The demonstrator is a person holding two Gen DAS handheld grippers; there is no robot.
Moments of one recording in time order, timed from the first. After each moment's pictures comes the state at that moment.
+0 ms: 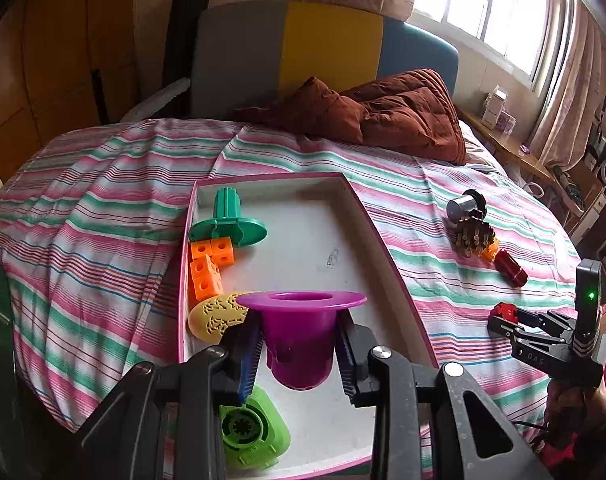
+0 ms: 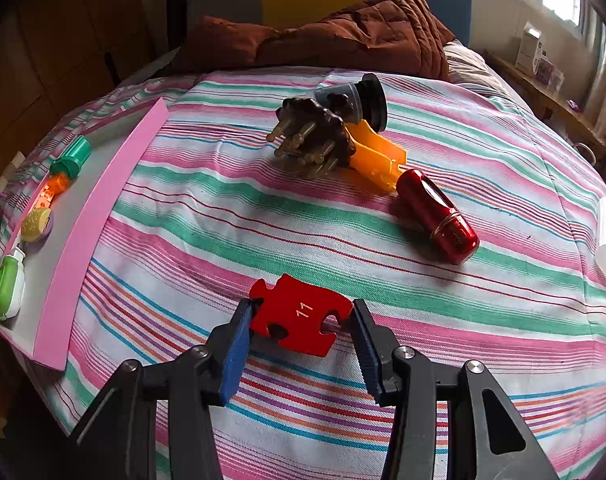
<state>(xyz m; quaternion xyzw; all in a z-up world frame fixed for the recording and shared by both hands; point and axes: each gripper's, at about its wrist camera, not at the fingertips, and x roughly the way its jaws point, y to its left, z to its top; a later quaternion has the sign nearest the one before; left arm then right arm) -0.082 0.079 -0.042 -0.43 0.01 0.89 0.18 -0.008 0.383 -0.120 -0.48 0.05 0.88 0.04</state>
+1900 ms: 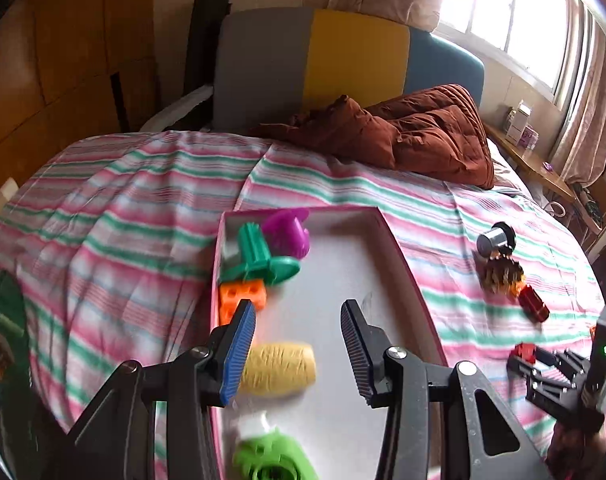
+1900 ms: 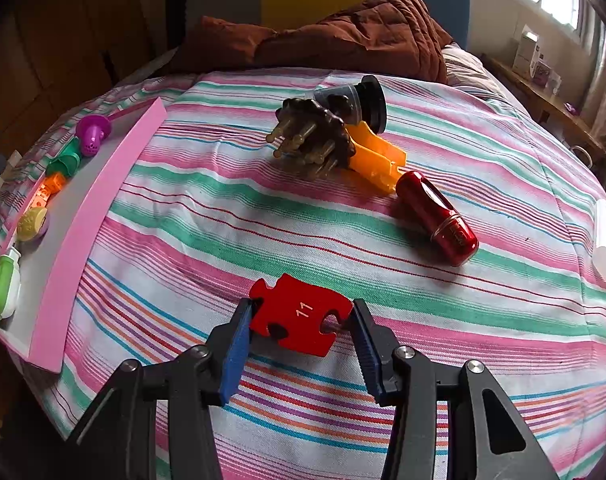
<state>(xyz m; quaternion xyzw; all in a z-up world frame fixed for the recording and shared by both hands) -0.111 0.072 -0.027 -0.42 0.02 0.90 0.13 -0.007 0.379 -0.121 -0.47 0.05 0.88 0.06</state>
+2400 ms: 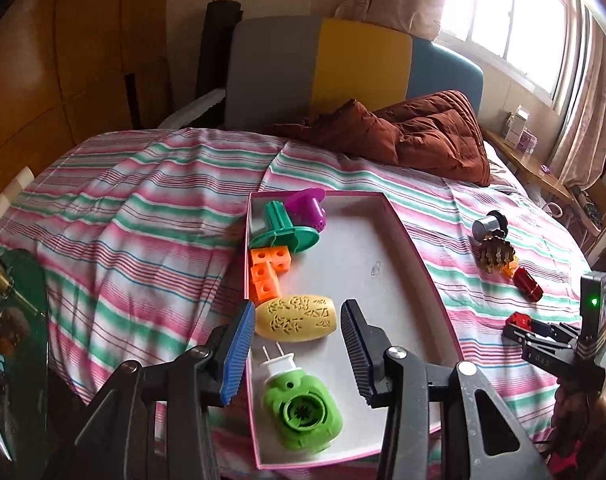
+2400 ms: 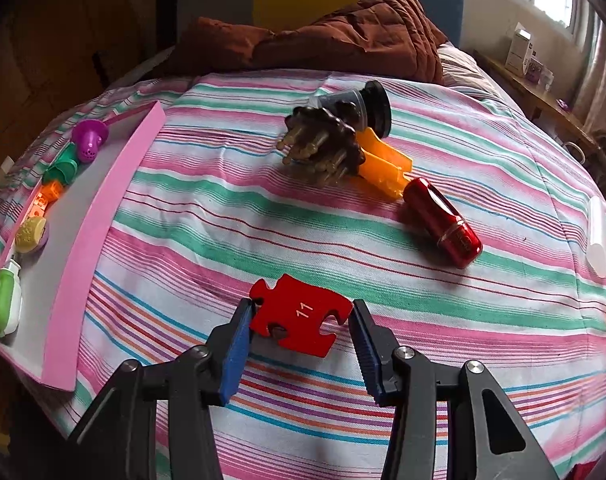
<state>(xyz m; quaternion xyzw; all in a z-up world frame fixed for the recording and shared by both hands) -0.067 0.039 -0.024 -0.41 0.01 0.91 0.13 -0.015 0.363 -0.111 -0.48 0.05 0.88 0.07</state>
